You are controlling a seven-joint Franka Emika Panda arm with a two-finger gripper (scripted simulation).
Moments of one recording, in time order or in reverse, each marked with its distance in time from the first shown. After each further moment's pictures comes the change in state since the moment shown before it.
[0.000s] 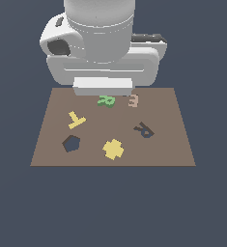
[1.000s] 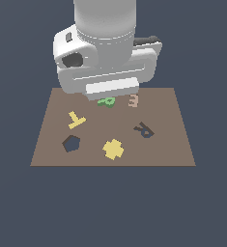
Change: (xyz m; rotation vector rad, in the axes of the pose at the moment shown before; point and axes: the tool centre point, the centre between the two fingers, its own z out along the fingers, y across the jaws) arm -0.011 -0.006 0.019 0.000 0.001 -0.223
